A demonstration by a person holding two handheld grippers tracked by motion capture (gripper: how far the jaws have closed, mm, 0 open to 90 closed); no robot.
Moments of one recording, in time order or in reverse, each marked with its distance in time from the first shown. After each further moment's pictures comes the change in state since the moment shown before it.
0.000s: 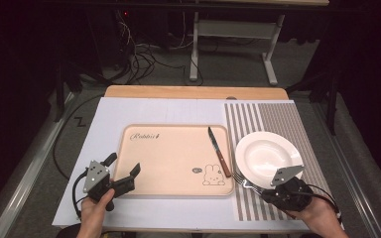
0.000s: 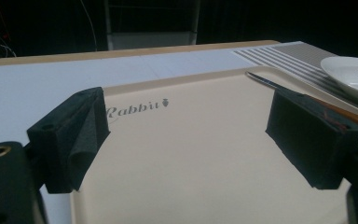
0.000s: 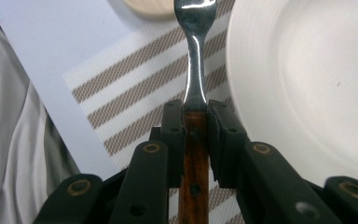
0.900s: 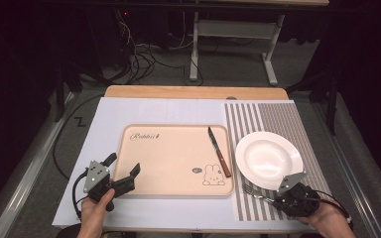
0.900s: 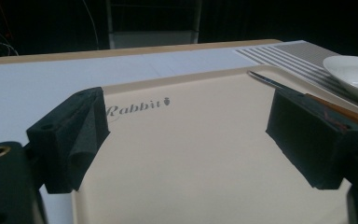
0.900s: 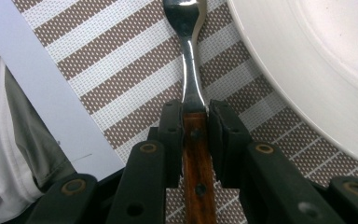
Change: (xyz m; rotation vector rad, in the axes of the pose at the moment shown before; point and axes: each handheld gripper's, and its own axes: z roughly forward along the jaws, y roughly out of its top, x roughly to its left) left arm -0.001 0.000 0.000 0.004 0.006 -0.002; right arm -0.011 -0.033 0.012 0.141 -0.027 -0.009
